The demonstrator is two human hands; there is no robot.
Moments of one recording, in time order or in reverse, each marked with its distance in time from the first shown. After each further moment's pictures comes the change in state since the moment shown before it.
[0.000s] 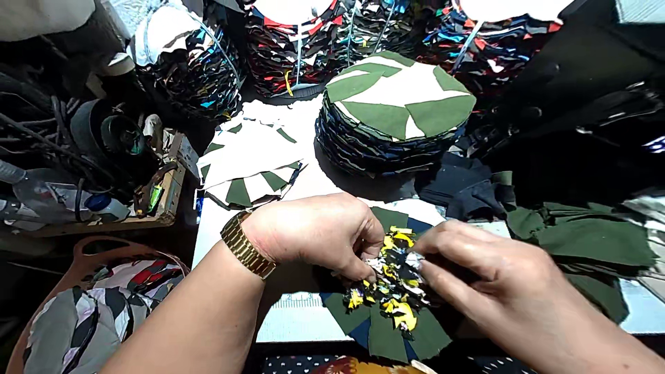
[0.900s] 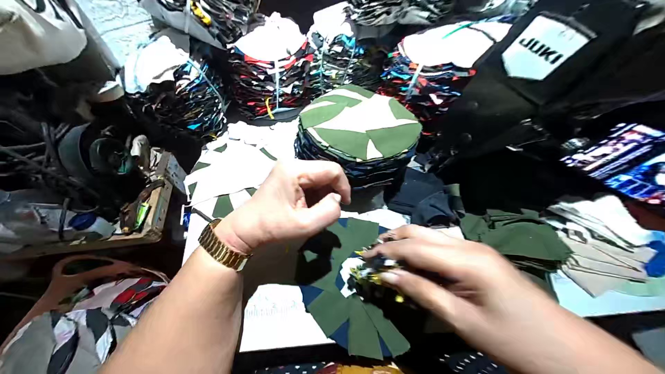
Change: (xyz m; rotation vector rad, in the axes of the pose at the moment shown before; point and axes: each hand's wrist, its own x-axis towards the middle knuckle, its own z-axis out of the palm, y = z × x) left_hand -0.005 -0.017 -0.008 0.032 0.743 0.423; right_hand 0.012 -0.022 -0.017 0.197 -0.071 -0.042
